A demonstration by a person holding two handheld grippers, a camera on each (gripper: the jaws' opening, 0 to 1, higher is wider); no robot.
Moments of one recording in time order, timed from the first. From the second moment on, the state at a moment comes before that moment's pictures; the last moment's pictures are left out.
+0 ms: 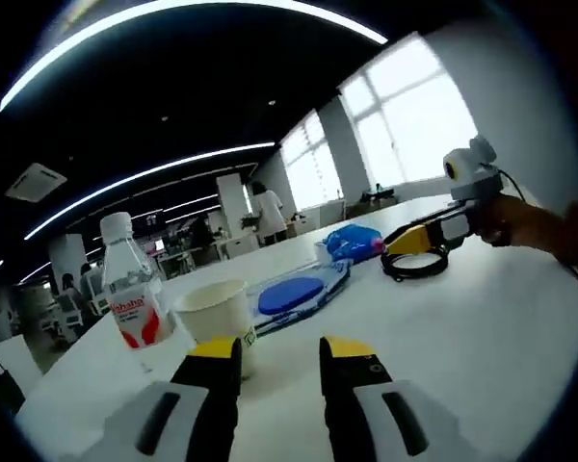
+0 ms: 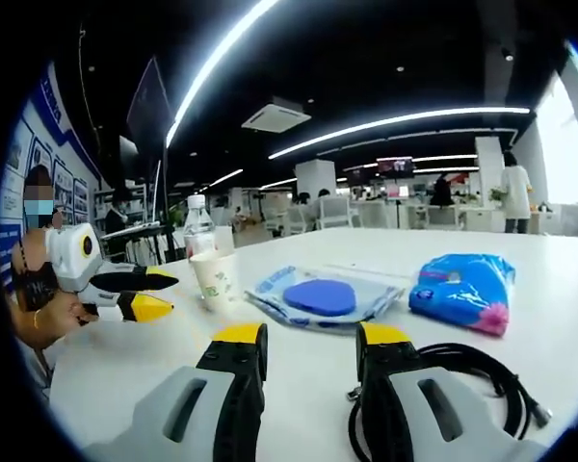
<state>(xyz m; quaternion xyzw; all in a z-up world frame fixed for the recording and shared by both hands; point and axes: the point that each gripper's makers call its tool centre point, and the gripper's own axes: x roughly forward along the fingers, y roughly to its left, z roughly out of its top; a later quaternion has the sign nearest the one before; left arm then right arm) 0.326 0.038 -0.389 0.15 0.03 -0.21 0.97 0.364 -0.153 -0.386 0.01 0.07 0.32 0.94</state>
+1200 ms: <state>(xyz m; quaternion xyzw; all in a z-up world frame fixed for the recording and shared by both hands) 0.395 -0.039 -0.379 0.46 0.01 -0.26 0.85 0.373 -0.178 -0.379 0.03 0.06 0.28 0.96</state>
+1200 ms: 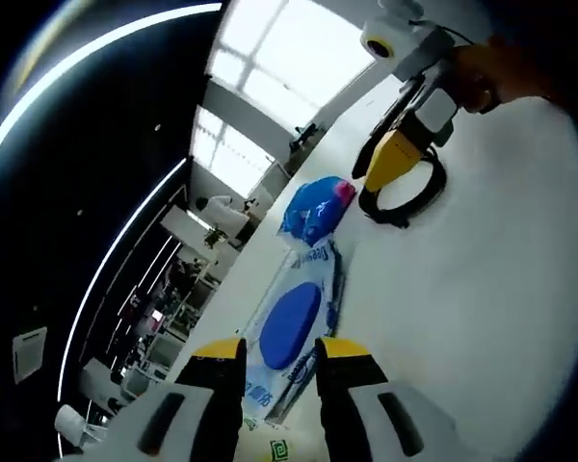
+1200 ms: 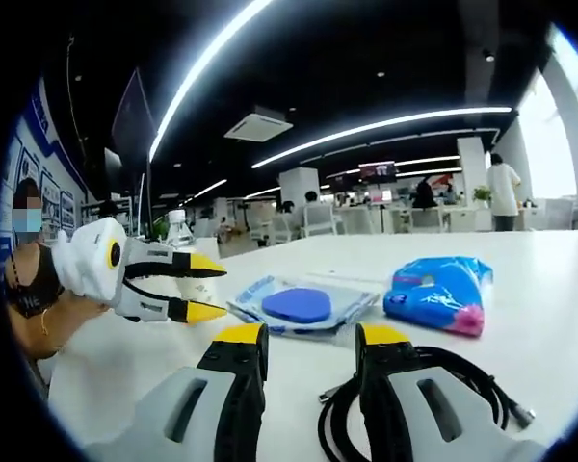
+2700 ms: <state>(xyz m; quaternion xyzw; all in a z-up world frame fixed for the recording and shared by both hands) 0.417 -0.045 -0.434 0.58 0.04 -0.29 0.76 0.376 -0.188 -0.380 0.06 0.06 0.27 0.96</state>
